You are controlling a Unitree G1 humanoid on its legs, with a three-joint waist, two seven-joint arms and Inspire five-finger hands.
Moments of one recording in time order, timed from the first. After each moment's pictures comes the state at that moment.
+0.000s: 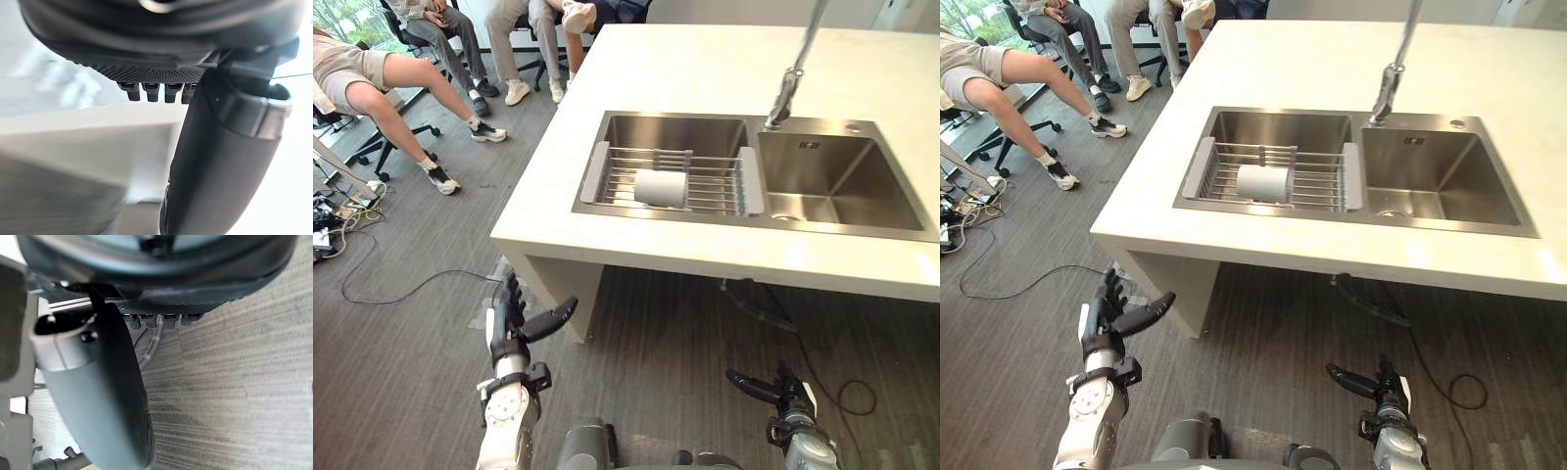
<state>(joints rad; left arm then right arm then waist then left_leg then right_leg) 0.18 0.02 0.11 0.01 -0.09 -0.16 0.26 0.11 -0.19 -0.25 0.77 0.18 -0.11 -0.06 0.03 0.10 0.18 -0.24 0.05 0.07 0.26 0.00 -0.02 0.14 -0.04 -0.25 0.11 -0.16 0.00</state>
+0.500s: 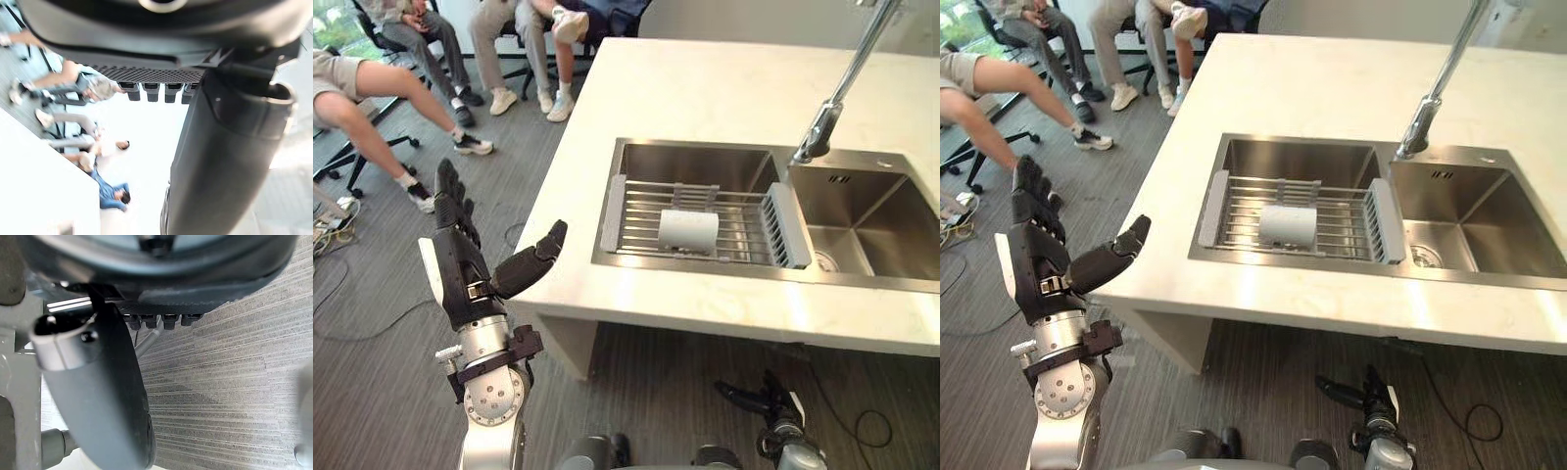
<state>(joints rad) 0.24 0.08 -0.05 -0.47 0.08 -0.25 0.38 0.16 -0.14 -0.16 0.79 0.16 -0.12 -0.03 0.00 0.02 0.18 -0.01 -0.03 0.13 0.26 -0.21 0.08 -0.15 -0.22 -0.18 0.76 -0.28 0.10</state>
